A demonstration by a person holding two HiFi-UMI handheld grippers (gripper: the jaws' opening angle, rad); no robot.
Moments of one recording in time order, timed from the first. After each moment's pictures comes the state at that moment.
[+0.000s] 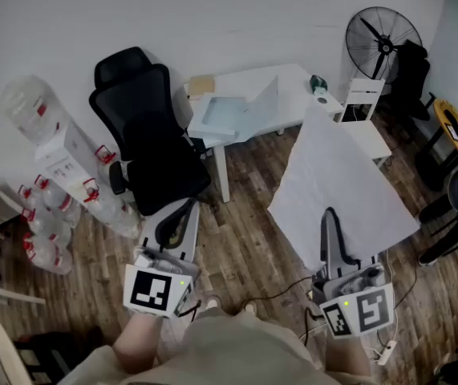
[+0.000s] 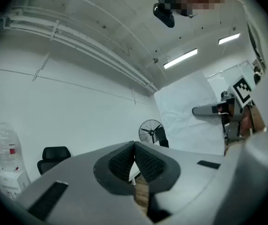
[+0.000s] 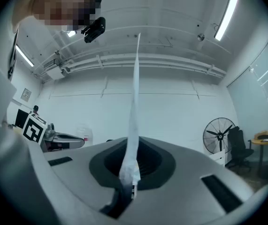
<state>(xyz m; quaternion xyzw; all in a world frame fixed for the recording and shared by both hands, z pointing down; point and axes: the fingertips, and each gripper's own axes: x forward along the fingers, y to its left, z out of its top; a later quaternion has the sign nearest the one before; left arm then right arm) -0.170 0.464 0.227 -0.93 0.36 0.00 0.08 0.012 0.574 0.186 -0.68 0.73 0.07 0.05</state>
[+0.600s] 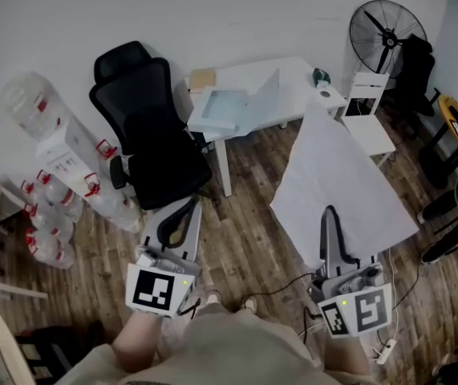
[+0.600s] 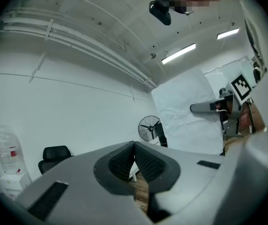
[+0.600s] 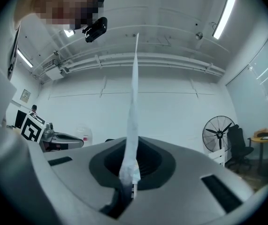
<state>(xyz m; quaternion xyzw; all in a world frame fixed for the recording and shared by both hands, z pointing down) -0.151 0.466 0.236 -0.93 0.36 -0.02 0.09 0.029 0.570 0.195 -0.68 0.73 0.07 0.05</state>
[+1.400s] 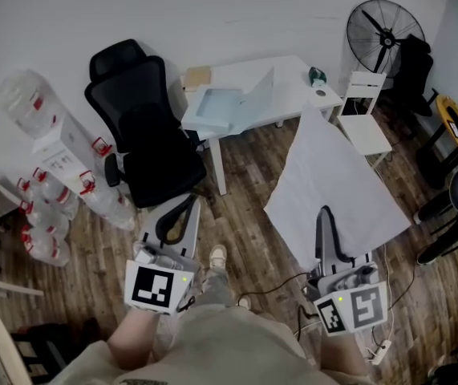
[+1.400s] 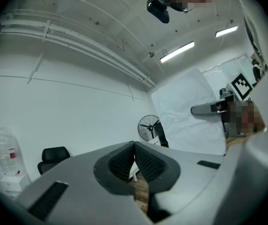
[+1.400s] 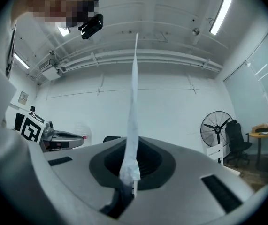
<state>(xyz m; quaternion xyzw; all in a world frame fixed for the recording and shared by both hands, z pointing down) -0.128 0.468 0.236 -0.93 0.36 -0.03 0.10 0.051 0.571 0.206 -0.69 0.72 0.04 0.05</state>
